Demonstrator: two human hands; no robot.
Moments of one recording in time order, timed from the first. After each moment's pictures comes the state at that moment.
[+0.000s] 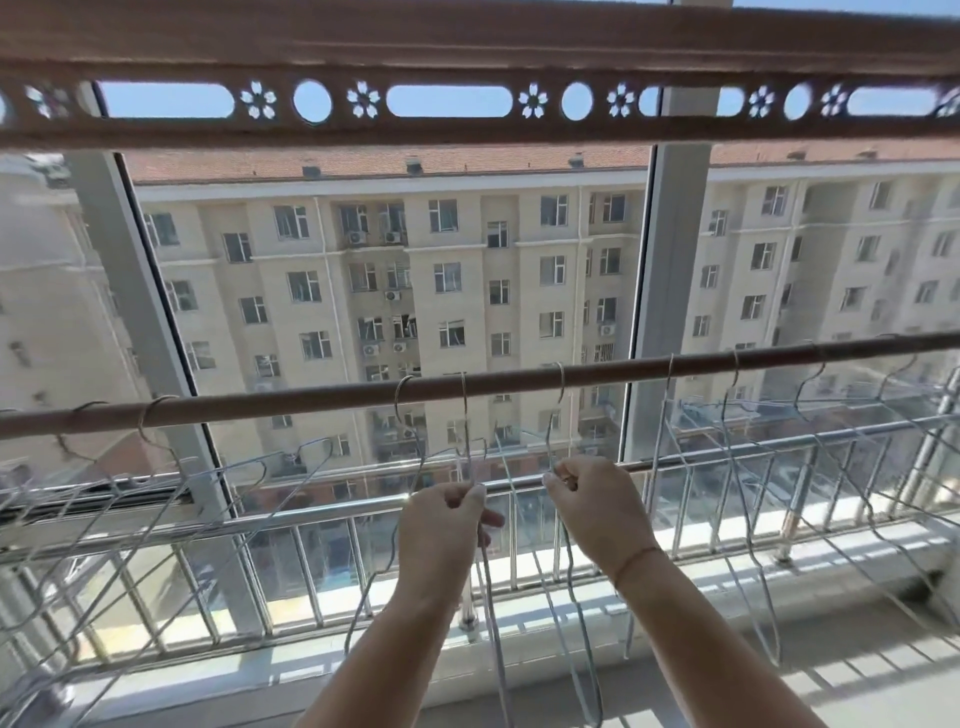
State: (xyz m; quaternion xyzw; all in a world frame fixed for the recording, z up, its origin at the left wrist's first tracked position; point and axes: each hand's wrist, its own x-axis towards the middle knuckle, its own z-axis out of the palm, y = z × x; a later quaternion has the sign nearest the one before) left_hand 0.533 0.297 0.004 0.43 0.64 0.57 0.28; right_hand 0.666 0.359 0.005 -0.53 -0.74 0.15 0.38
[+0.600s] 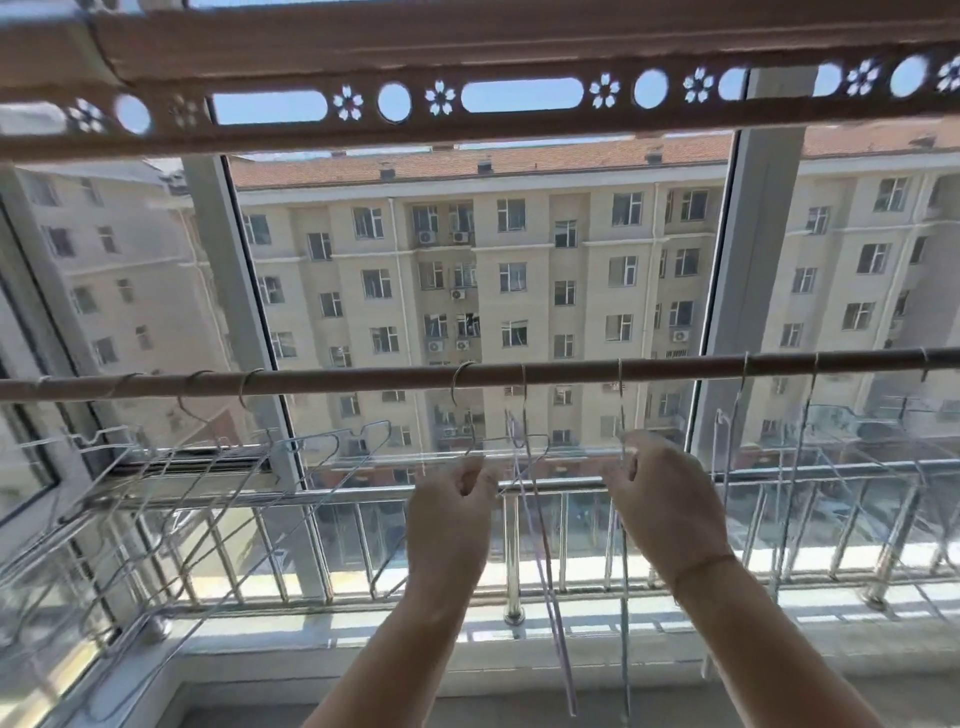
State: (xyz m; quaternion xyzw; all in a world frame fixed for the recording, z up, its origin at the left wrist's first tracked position) left_hand 0.525 0.268 0.009 0.44 0.65 0.60 0.14; right_hand 0.676 0.343 0.020 -0.52 -0.75 0.05 0.41
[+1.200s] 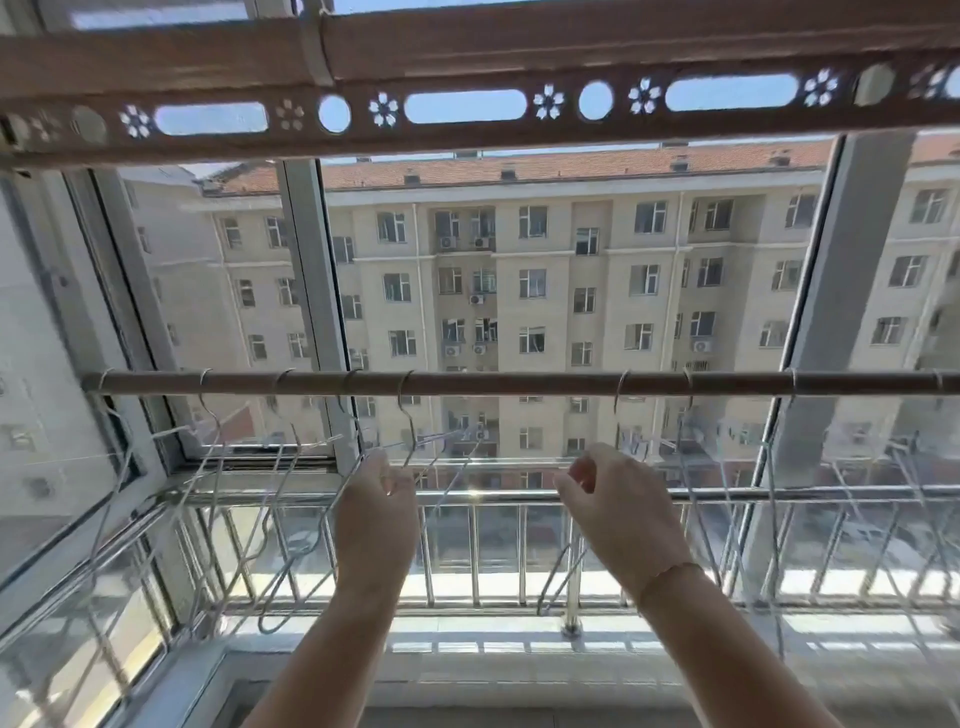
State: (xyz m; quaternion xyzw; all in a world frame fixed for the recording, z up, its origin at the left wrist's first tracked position) left_hand 0.331 0.208 0.007 0.37 0.77 0.52 0.00; right_hand 0.509 0.285 0.022 -0.46 -0.79 0.14 0.38
